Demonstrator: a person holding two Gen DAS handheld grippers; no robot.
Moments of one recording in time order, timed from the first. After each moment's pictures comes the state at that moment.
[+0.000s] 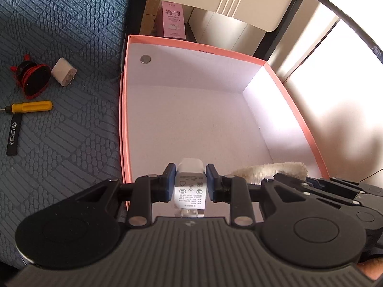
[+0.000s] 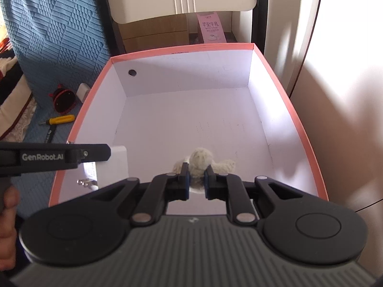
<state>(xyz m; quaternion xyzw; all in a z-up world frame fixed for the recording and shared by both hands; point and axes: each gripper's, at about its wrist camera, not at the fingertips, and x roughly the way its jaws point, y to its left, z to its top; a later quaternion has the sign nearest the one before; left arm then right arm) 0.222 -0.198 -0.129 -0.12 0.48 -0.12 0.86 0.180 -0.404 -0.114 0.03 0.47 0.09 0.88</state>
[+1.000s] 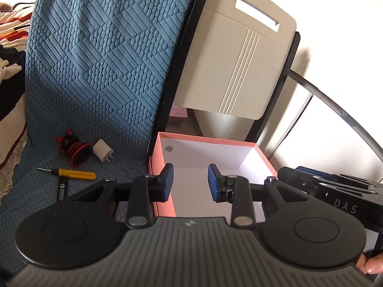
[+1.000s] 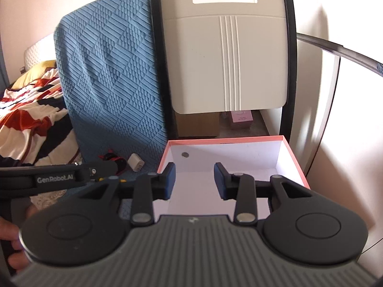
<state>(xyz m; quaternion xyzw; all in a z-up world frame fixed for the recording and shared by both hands) 0.143 -0.120 -0.020 -0.14 0.29 -0.10 0.94 0.136 -0.358 0.005 0.04 0.29 0.16 0.94</state>
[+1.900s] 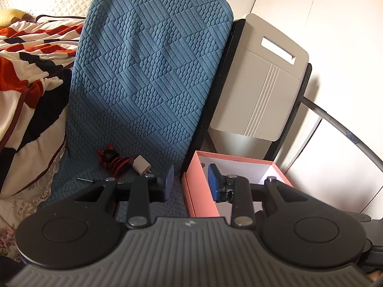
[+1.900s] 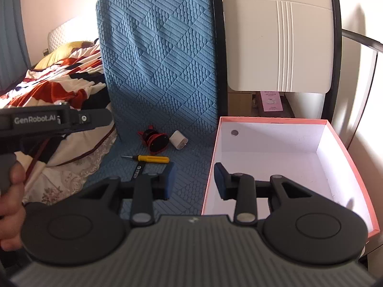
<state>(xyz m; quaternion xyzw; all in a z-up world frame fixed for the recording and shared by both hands) 0.086 -0.035 -0.011 -0.15 0.25 -0.07 0.96 0.097 -0.275 -0.025 0.03 0.32 0.21 0.93</state>
